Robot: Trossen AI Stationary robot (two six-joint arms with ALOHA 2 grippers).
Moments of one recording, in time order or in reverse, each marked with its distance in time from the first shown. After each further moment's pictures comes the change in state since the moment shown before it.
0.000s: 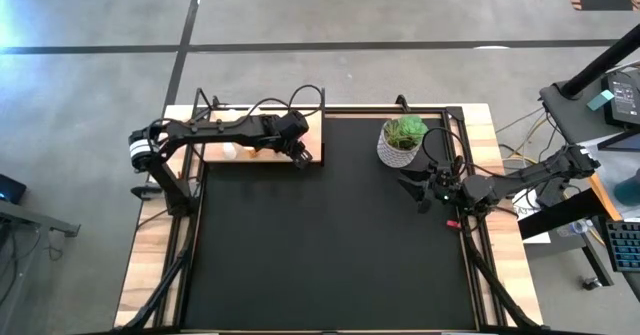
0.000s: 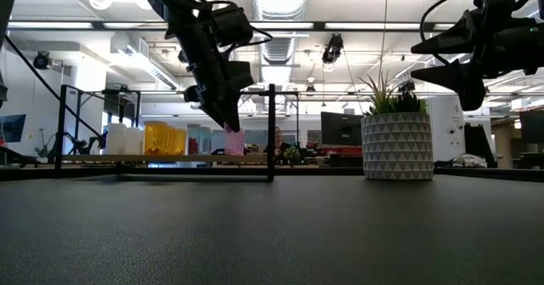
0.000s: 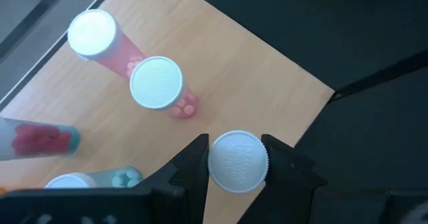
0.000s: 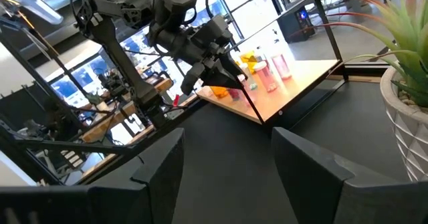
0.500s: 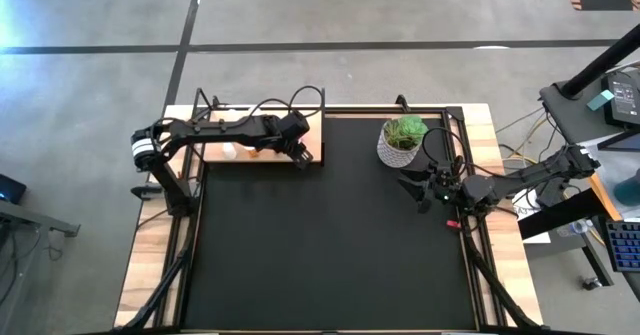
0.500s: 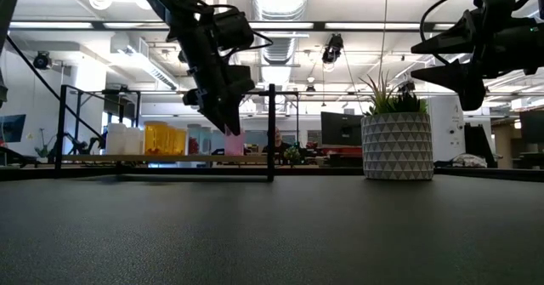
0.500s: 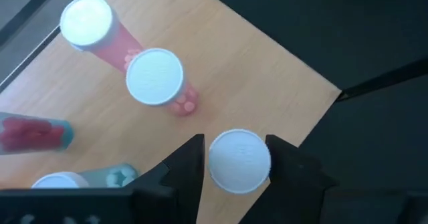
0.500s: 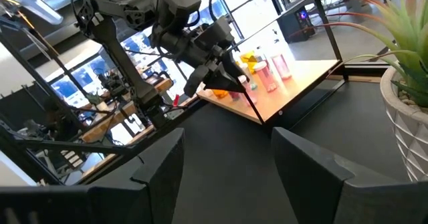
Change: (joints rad) left arm 0.010 0.019 -0.001 0.003 0.001 -0.026; right arm 0.000 0.000 0.000 0.000 0.000 0.000
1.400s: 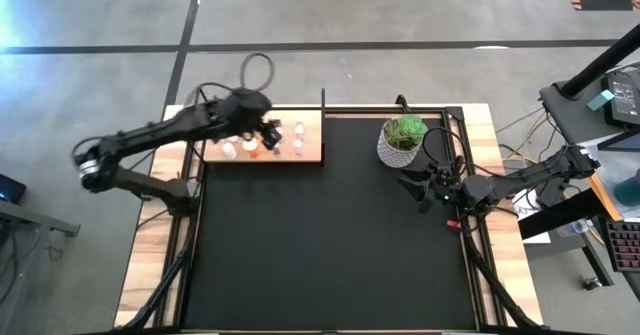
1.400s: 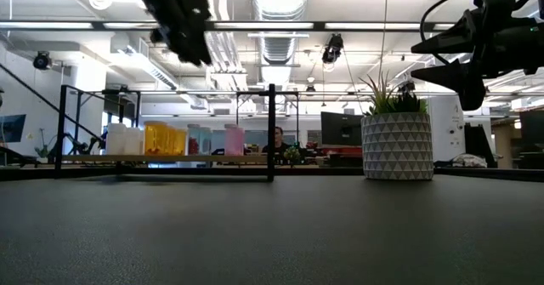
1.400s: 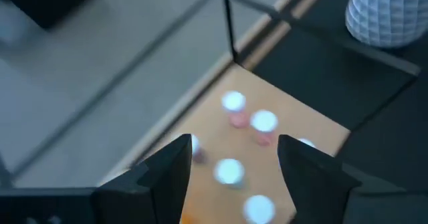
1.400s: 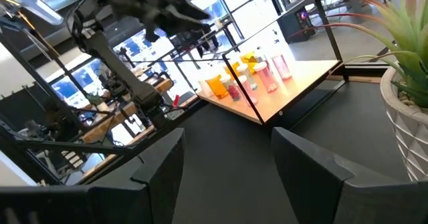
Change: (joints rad) left arm 0.043 -0.428 -0.017 -0.107 -0.132 0.171; right arm 0.000 0.001 0.000 0.000 0.000 0.000
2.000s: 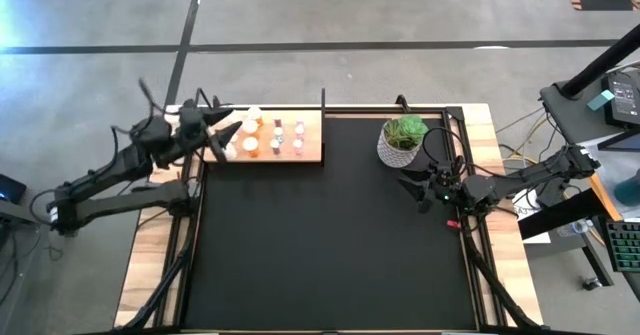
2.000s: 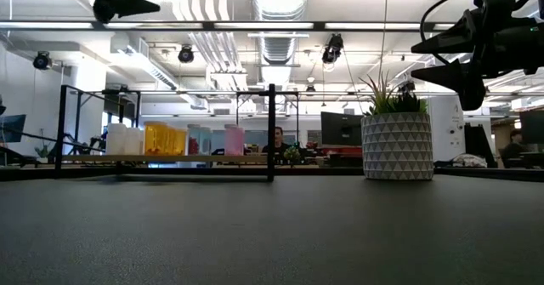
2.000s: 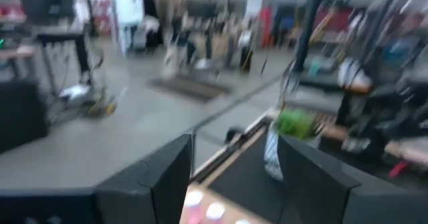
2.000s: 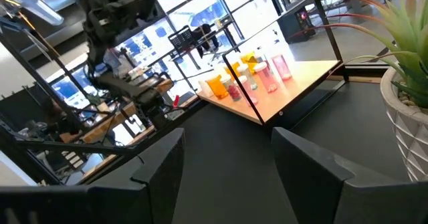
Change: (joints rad) left arm -0.002 -0.684 -0.452 0.415 0.161 0.039; right arm 0.000 0.000 0.000 0.000 0.000 0.000
